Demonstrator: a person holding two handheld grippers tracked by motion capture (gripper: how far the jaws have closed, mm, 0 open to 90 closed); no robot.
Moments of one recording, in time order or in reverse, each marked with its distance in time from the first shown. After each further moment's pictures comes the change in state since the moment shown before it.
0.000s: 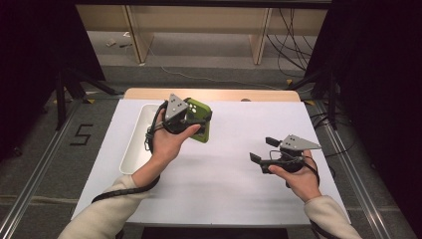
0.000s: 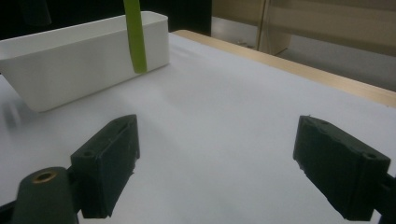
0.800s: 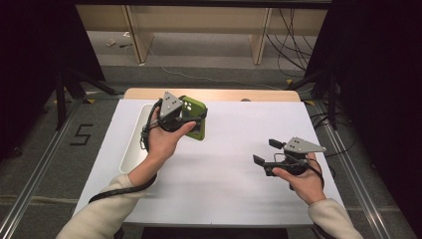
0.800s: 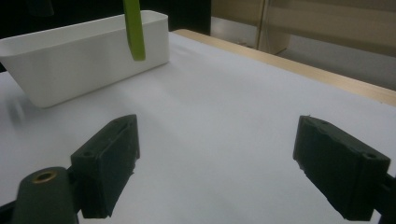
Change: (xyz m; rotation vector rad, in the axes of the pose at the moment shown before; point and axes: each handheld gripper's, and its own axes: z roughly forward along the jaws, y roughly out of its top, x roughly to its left) left arm 0.010 0.003 -0.006 -0.007 0.031 -0.010; right arm -0.001 -0.004 -0.011 -0.002 -0.001 -0.002
